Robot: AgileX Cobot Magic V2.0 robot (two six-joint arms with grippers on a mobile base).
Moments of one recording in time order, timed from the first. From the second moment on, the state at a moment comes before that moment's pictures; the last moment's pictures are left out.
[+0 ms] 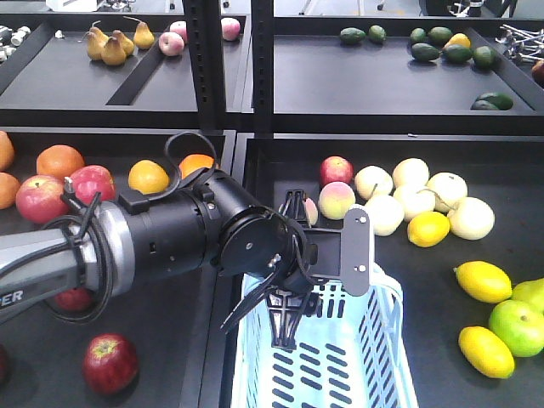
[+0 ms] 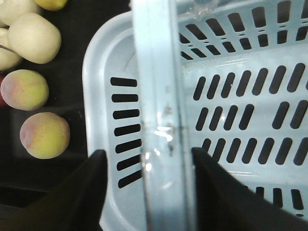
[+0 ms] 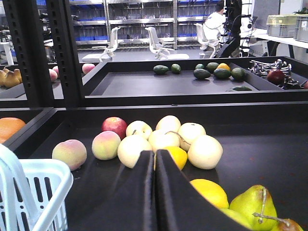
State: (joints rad) left arm -0.85 1.85 -1.41 0.02 0.65 0.88; right arm -0.01 -0.01 0.03 -0.12 0.10 0.12
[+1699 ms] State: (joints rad) left arm -0.69 1.28 -1.54 0.33 1.05 0.67; right arm -0.01 -0.01 0.03 -0.12 0.10 0.12
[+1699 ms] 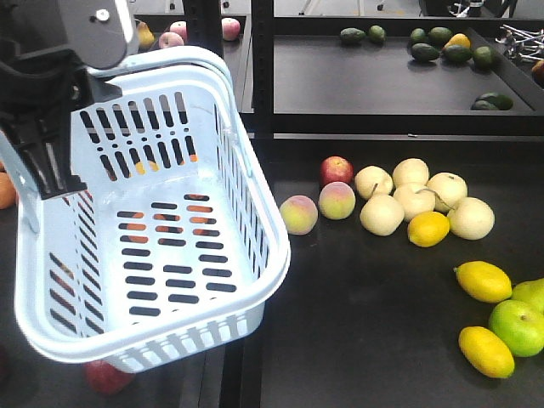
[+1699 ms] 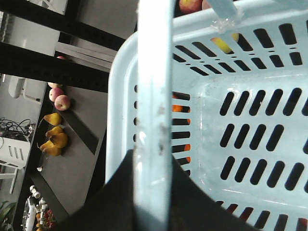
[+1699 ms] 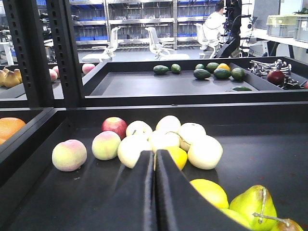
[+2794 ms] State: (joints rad) left arm -0.69 1.28 -1.54 0.33 1.06 0.67; right arm -0.01 -0.01 0.03 -0.12 0.10 0.12
